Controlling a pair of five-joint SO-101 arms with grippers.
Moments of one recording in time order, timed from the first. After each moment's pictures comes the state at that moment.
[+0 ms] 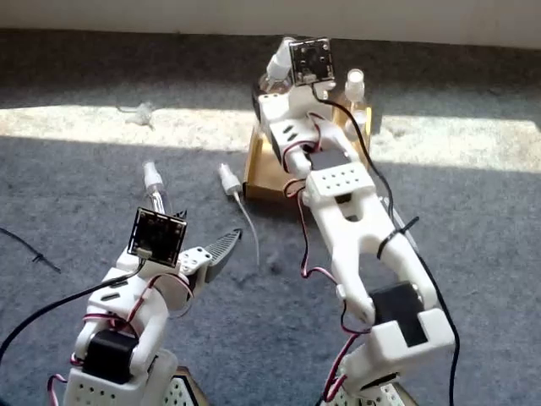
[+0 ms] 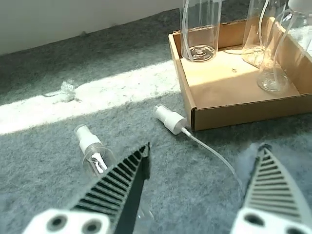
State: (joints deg) left arm 8.8 -99.1 79.5 55.4 -0.3; right arm -20.5 4.4 13.7 7.3 -0.6
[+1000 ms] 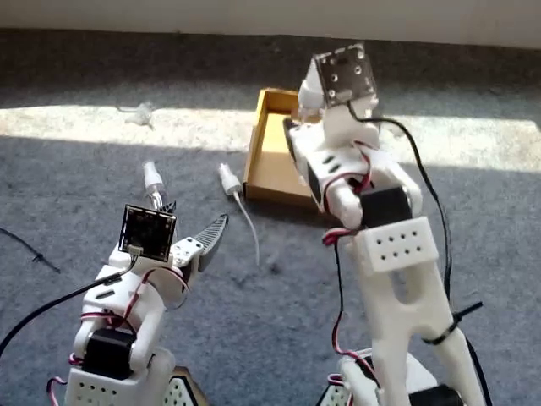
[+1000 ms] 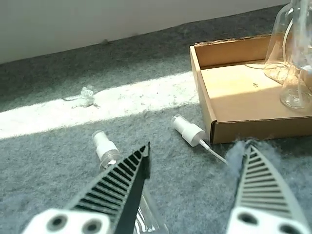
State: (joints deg) left arm 4.8 -99.0 81.3 50.2 -0.3; right arm -17.9 -33.3 25.4 42.4 9.4
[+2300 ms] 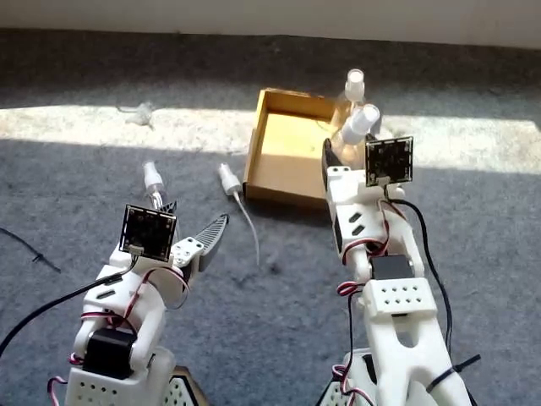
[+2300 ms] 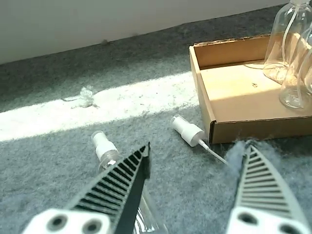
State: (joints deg) left arm 4.9 -99.0 81.3 50.2 -0.3; right arm -8.4 -45.2 66.3 -0.7 5.8
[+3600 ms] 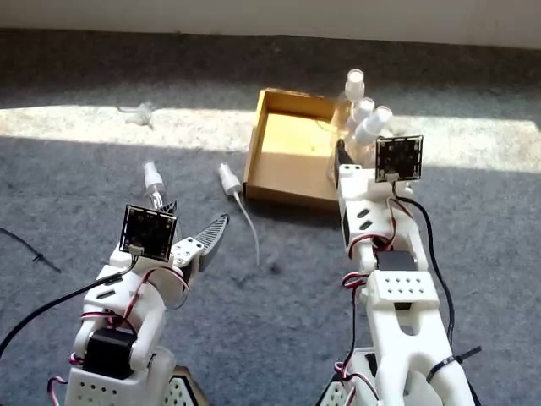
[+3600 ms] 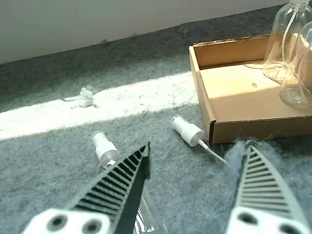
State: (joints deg) left arm 5.0 -99.0 81.3 50.2 -0.3; right arm -4.7 -40.8 66.5 -5.5 5.8
